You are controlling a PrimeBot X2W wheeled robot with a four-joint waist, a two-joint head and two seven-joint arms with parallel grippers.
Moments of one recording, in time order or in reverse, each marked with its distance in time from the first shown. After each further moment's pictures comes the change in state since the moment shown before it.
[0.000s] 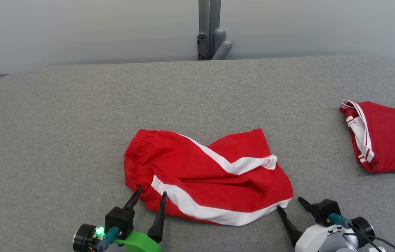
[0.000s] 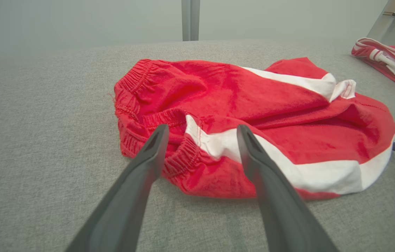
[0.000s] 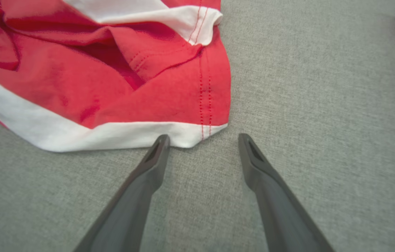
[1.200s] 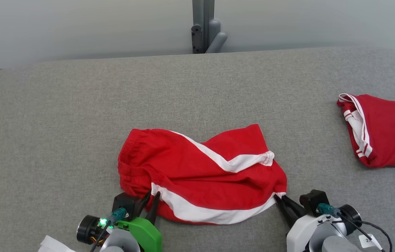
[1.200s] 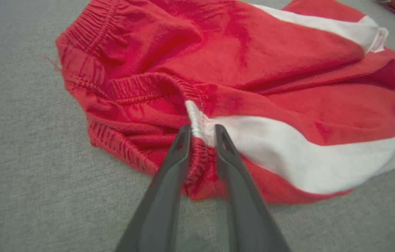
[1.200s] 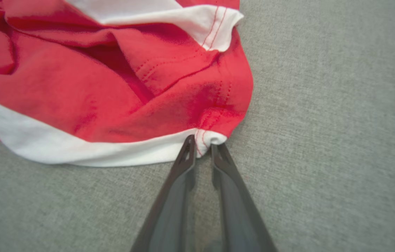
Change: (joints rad) left arm -0.143 0.021 -0.067 0.202 -0.058 -0.019 0.105; right arm -0.166 -0.020 0.194 0.190 0.122 0.000 -0.077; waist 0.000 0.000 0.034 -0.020
